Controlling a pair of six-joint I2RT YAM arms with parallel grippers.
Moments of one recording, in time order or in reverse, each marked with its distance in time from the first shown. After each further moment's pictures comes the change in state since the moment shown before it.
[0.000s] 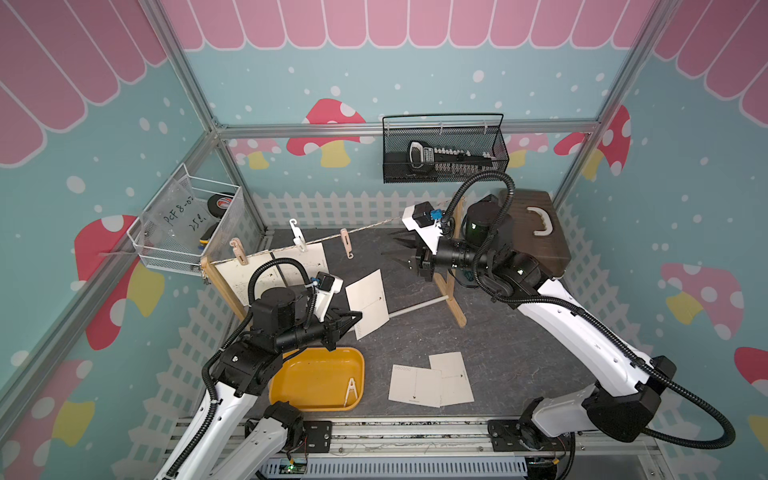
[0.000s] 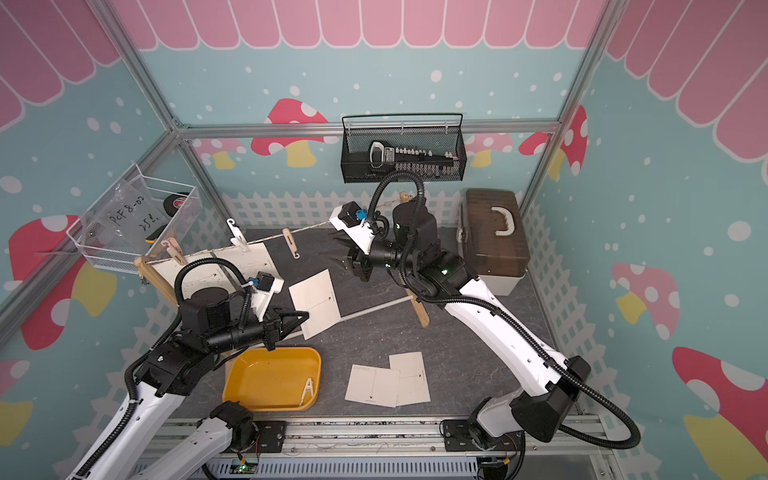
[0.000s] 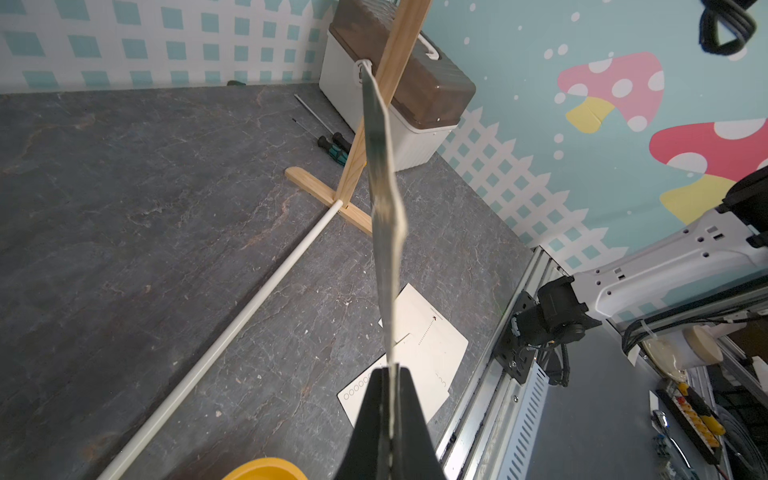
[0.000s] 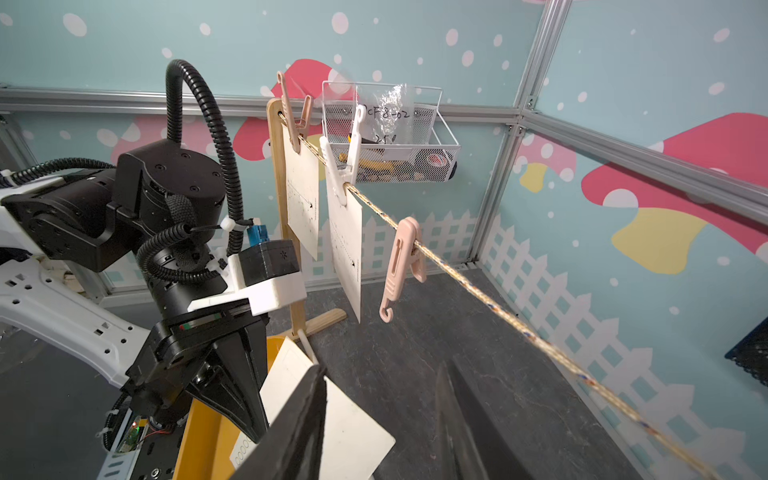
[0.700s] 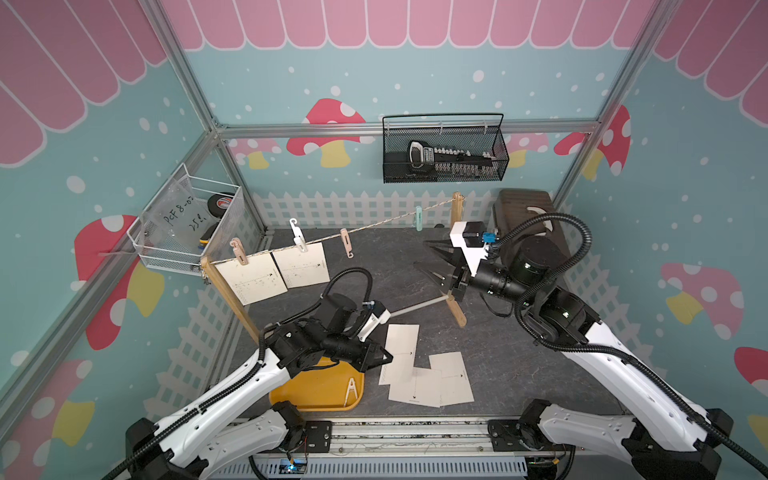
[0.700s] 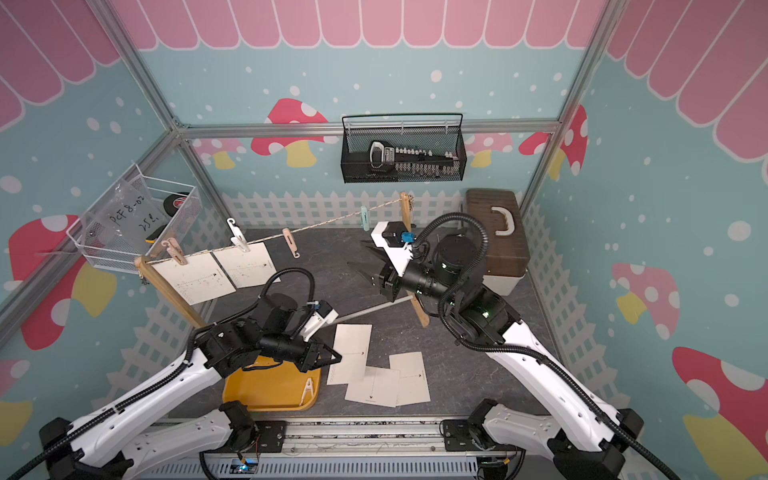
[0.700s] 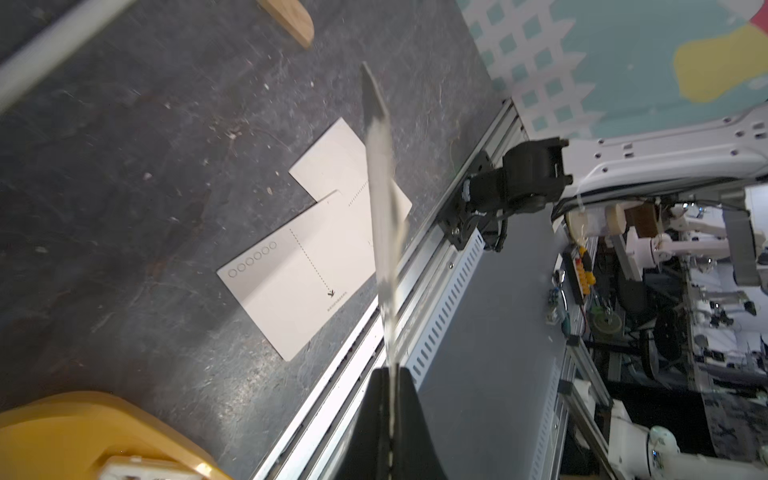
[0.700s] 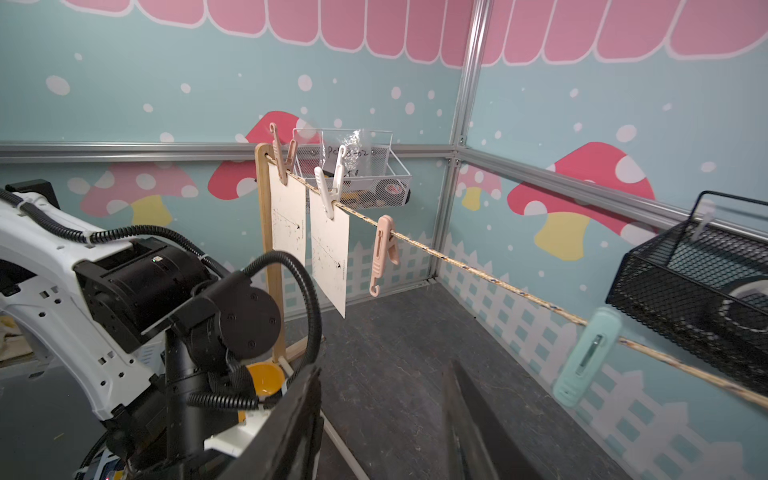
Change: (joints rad) left arm -0.401 0.319 0.005 -0.108 -0.011 -0.137; right arm 0.000 -0.365 -0.307 0.126 0.191 0.069
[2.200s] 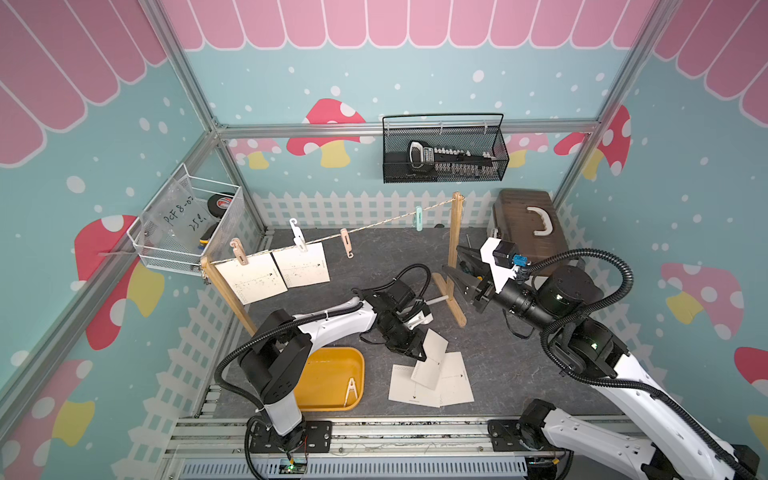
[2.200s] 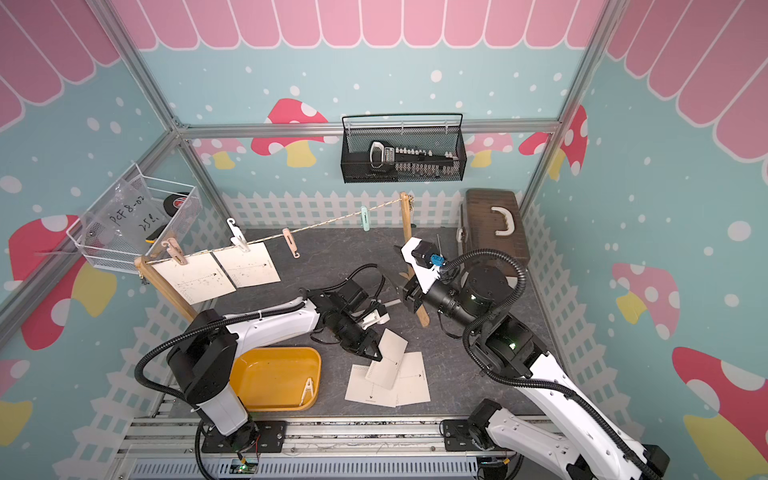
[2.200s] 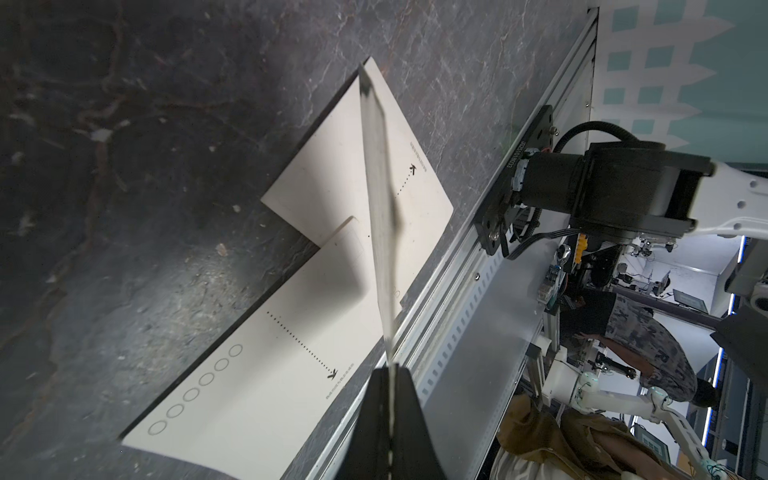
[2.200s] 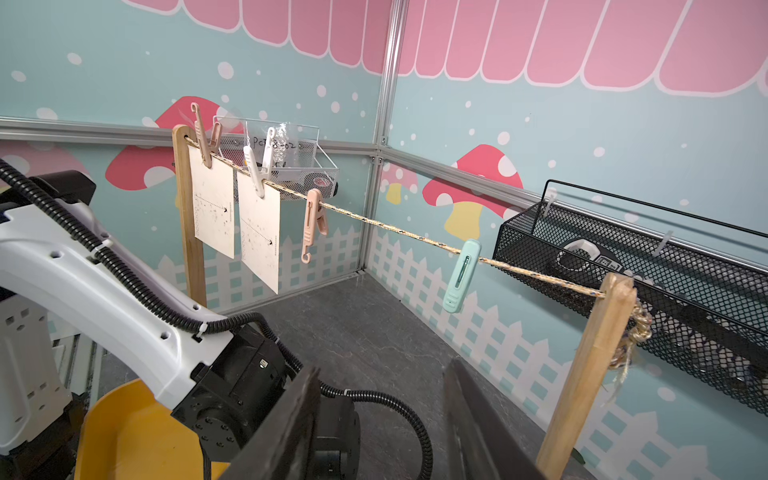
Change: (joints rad) left arm -0.010 0.721 0.283 0.055 0.164 0.055; right arm 0.000 -0.174 -0.152 -0.001 0.213 -0.075
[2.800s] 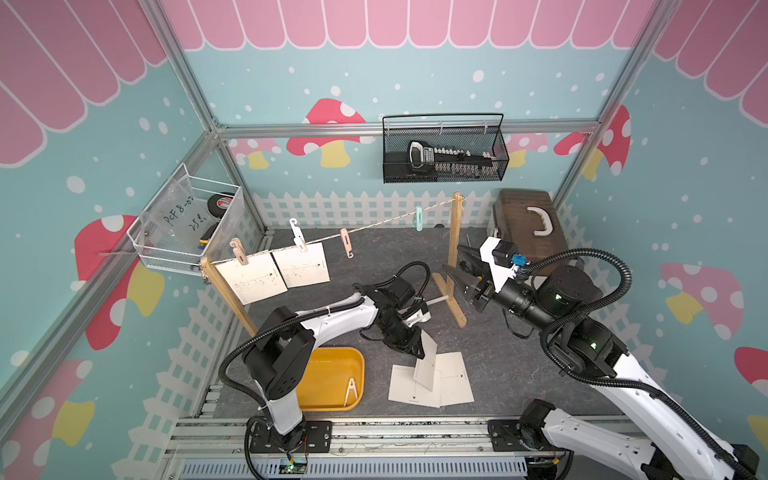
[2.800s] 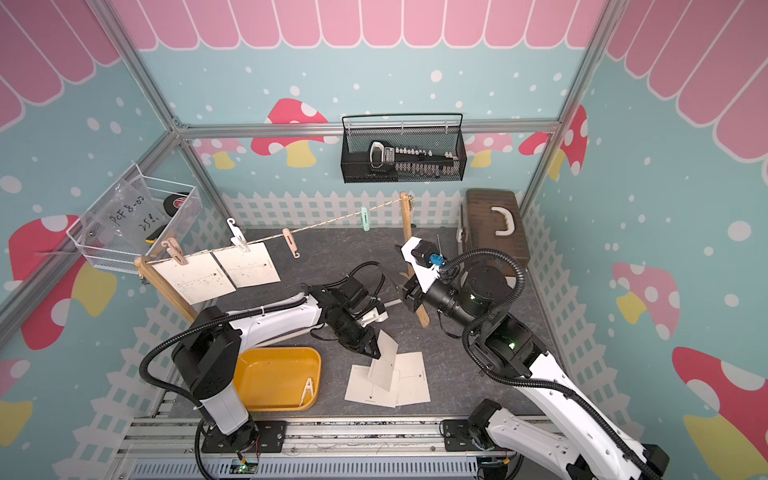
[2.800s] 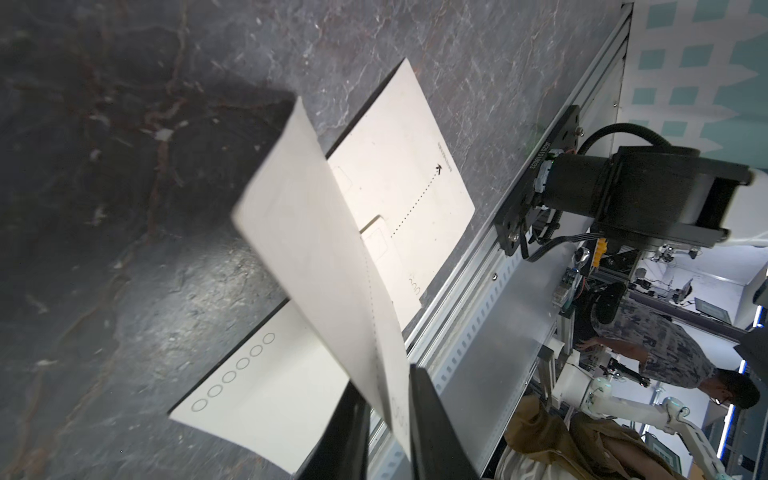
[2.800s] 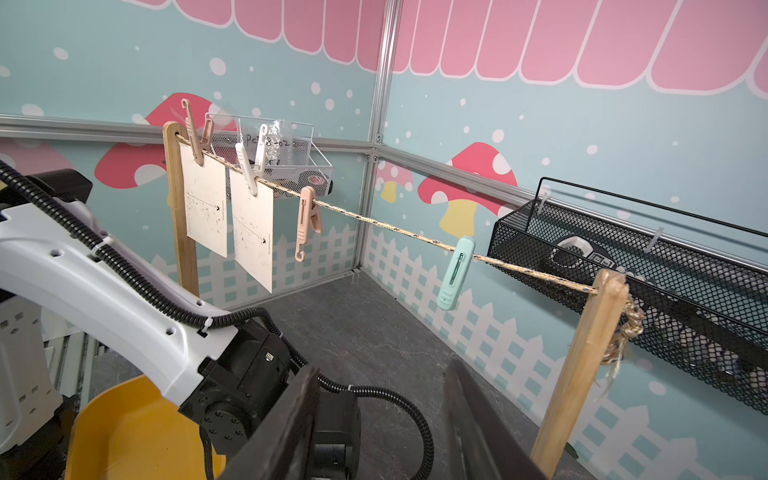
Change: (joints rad) left arm 0.020 0.024 0.058 -0.097 -0.056 0.043; right arm 0.000 0.003 -0.001 0.000 0.016 -0.004
